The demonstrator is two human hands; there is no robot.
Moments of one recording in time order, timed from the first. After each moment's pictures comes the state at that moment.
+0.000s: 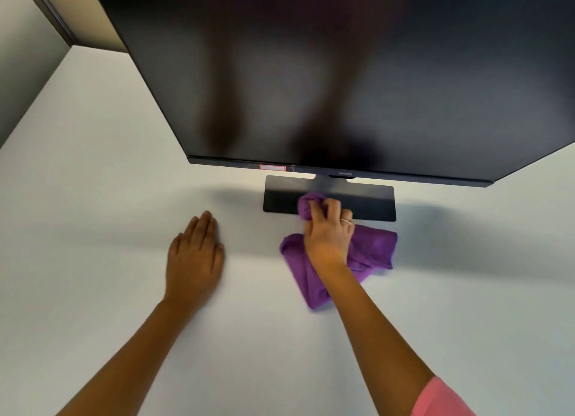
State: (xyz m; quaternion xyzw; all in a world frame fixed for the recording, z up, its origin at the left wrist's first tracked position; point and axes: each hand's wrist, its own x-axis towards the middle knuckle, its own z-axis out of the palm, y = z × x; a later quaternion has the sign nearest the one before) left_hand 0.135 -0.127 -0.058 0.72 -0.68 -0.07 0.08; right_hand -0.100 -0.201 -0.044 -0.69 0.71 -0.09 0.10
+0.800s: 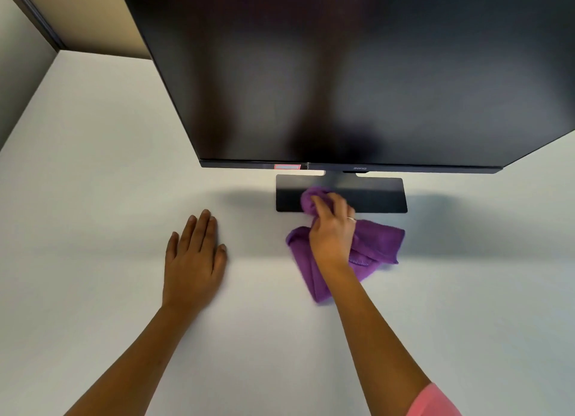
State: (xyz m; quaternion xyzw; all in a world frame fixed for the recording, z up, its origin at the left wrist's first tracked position) left_hand 0.172 -0.130 -0.066 0.72 -0.69 -0.08 0.07; right_hand -0.067 -0.198 -0.048 -0.65 0.72 -0.25 0.07
